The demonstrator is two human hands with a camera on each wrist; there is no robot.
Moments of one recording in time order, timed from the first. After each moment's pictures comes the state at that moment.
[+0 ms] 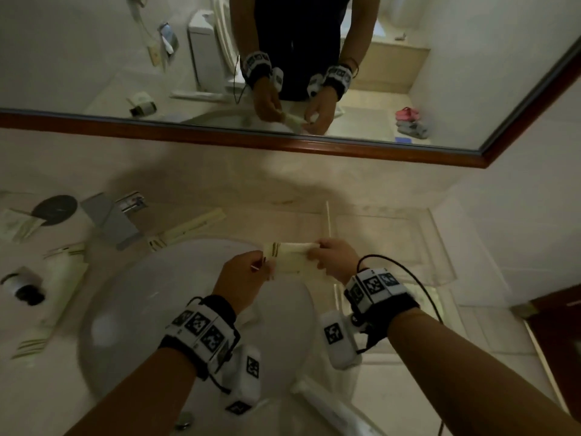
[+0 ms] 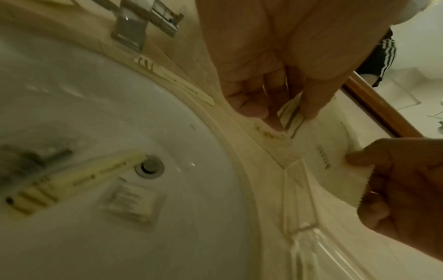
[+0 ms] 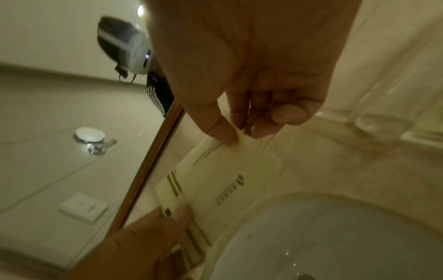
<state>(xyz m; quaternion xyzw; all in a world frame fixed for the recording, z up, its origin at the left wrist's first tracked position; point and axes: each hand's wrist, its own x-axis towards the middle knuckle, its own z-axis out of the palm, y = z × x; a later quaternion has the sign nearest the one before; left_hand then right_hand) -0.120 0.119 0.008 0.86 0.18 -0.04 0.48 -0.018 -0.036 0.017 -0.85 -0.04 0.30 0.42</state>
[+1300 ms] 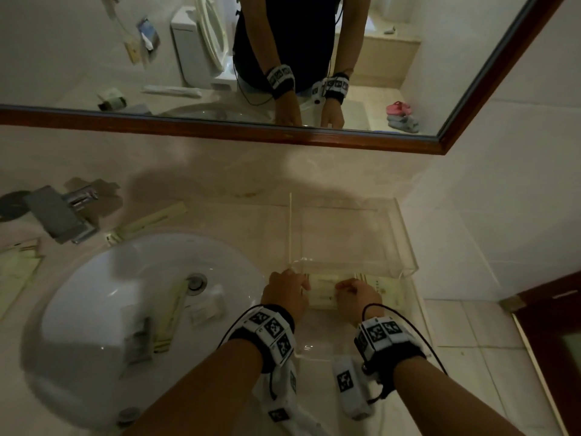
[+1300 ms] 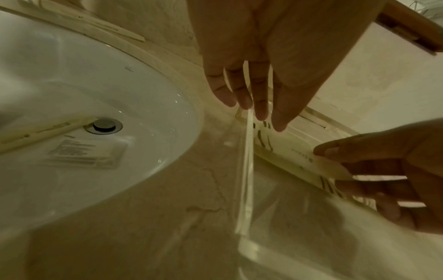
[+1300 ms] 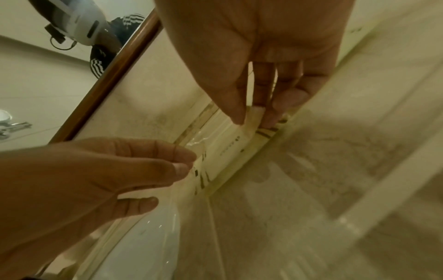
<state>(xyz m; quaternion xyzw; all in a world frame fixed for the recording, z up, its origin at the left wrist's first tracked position) -0.077 -0.030 -0.057 0.93 0.15 -0.14 0.32 -0.028 -0.176 -0.059 -0.91 0.09 0.25 0.31</state>
